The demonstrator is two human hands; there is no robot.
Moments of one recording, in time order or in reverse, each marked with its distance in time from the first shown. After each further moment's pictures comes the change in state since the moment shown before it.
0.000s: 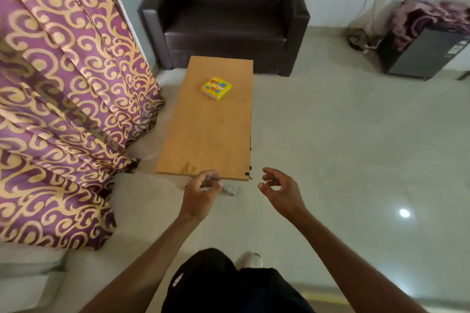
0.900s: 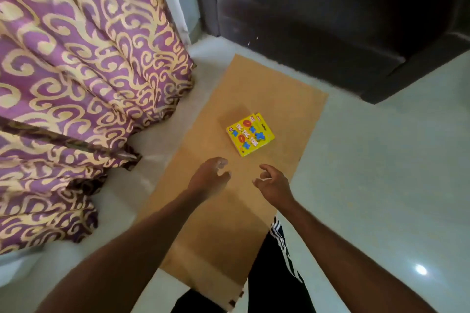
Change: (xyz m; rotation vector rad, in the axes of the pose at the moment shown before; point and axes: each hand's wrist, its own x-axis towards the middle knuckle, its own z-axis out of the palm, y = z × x) left_hand 0.612 0.032 0.007 0.447 0.076 -0.342; right_hand 0.660 -0.045 0.103 -0.218 -0.440 0.260
